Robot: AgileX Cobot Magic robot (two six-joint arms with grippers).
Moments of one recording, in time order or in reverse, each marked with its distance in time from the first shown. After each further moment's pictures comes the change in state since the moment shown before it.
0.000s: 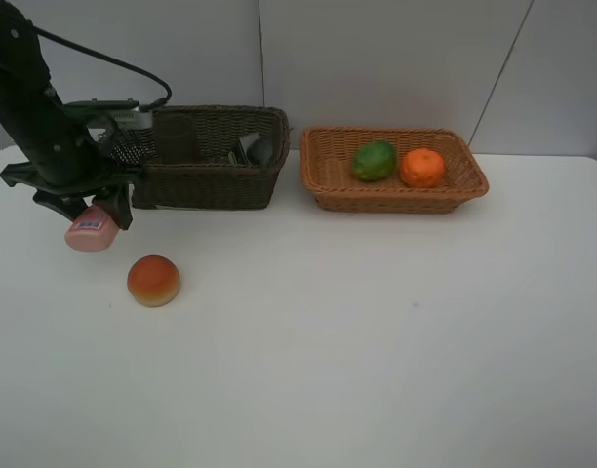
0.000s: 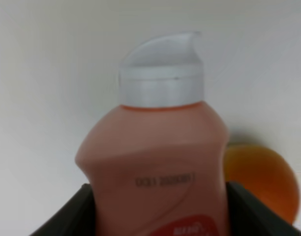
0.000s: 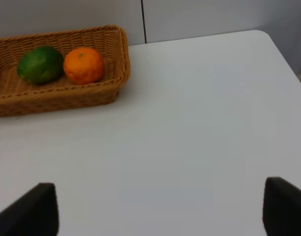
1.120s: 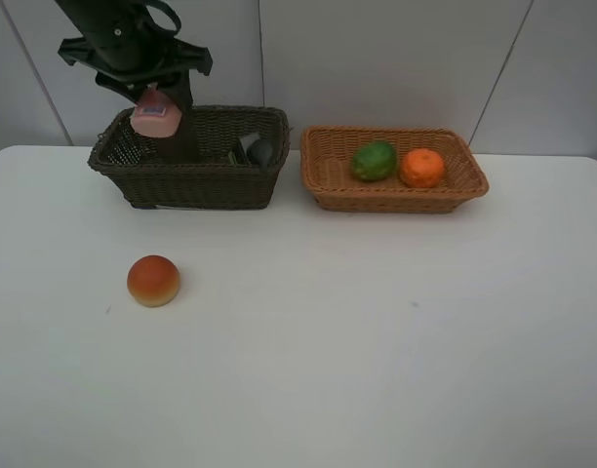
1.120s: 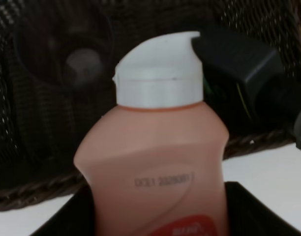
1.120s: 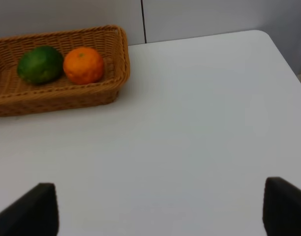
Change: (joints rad) left arm -0.178 0.001 -0.341 0.148 -0.078 -0.134; right arm 0.000 0.000 0.000 0.000 0.000 0.000
